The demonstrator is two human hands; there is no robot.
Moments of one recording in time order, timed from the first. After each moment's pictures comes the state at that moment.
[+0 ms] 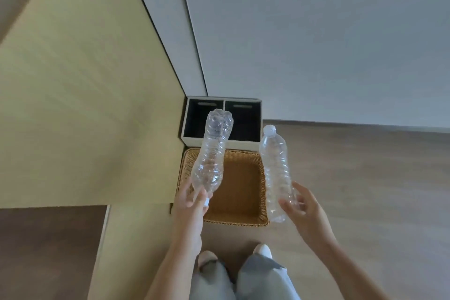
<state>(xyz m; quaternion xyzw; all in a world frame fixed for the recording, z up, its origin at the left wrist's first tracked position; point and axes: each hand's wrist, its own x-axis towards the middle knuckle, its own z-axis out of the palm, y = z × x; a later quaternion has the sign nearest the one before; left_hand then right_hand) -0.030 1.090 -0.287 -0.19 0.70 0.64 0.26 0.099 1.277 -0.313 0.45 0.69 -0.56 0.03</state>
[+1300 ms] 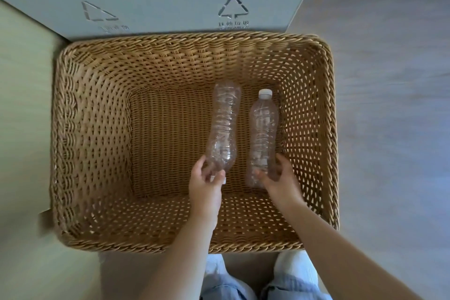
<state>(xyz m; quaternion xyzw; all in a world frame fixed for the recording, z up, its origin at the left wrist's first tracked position) -0.018 1.129 -0.889 -0.21 0.72 0.54 0.38 0.061 1.249 -0.888 0.57 0.56 -0.59 0.15</state>
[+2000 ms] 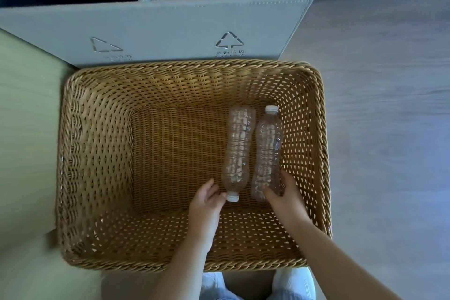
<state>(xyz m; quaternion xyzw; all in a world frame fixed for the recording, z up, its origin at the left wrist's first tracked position) -0.024 1.126 -0.880 -0.20 0.72 0.49 0.45 0.058 1.264 -0.870 0.58 0.58 -0.56 0.17</state>
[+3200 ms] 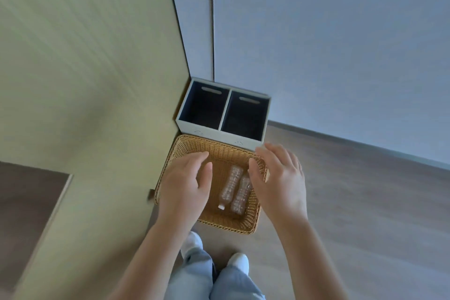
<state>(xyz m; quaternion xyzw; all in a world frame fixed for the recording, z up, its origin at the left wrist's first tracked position) -0.042 1.104 -0.335 0.18 0.93 0.31 0.03 0.017 1.262 -0.325 0.22 0.93 -0.24 -0.15</state>
